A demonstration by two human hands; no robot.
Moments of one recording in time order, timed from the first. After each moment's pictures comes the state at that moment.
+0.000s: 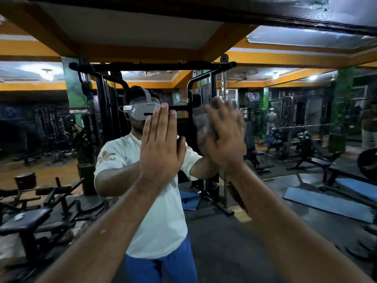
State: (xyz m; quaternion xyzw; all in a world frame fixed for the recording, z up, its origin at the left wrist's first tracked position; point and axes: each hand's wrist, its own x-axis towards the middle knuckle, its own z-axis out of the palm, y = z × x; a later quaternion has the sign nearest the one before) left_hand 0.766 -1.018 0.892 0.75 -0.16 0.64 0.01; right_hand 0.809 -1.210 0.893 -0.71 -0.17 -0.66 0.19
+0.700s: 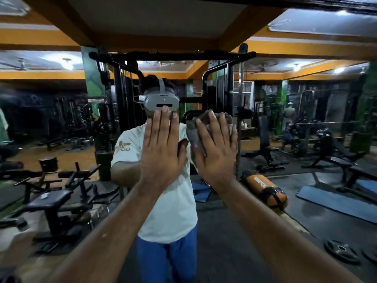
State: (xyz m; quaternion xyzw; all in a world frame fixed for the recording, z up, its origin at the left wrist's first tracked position) left_hand 0.760 -0.966 0.862 0.76 -0.13 0.63 -0.03; right_hand 0.790 -1.126 0.843 -0.70 -0.21 -0.66 0.17
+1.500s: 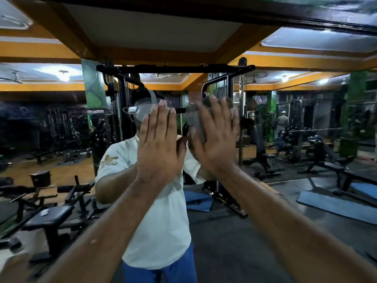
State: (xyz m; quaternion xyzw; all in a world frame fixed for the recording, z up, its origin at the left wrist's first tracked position) left_hand 0.724 -0.821 0.902 0.76 -0.14 0.63 -0.02; right_hand 0.762 -0.981 0.907 -0.69 -0.18 -0.67 0.17
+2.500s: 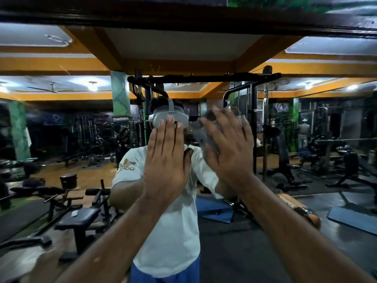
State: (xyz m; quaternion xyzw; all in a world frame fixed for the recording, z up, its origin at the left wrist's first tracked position) left_hand 0.710 -0.702 0.899 0.73 -0.15 0.66 -0.04; right_hand 0.750 -0.882 0.919 -0.66 -0.24 -0.70 0.11
